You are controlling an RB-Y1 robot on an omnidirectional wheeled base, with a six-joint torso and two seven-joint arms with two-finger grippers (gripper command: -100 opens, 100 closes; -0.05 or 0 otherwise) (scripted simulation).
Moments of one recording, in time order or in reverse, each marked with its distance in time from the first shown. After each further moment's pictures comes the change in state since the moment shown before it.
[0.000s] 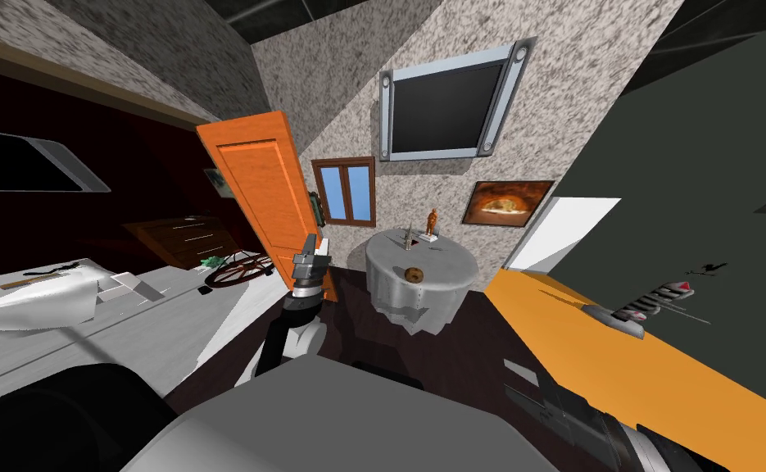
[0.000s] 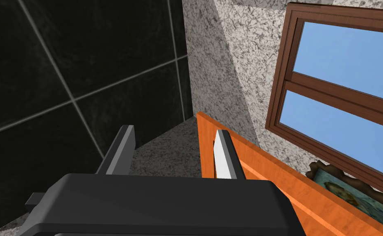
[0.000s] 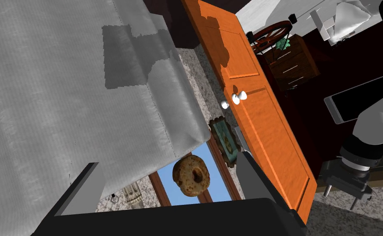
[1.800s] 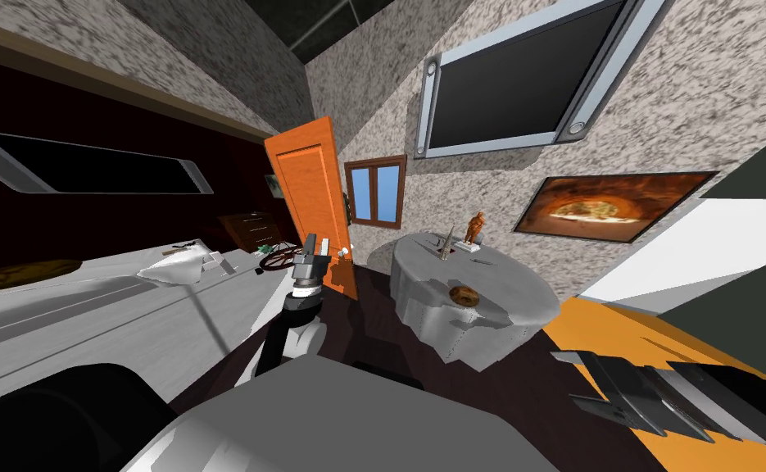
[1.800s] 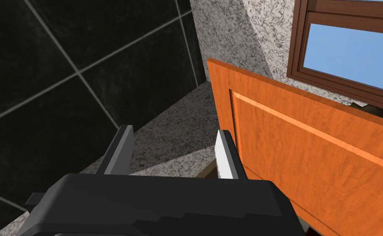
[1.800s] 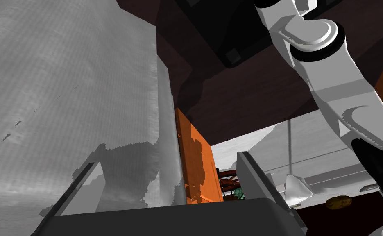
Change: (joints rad) left arm 0.000 0.000 0.000 0.000 0.000 0.000 0.000; right arm -0.008 -0.516 -0.055 0.145 0.156 -0.052 -0.015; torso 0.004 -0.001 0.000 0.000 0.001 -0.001
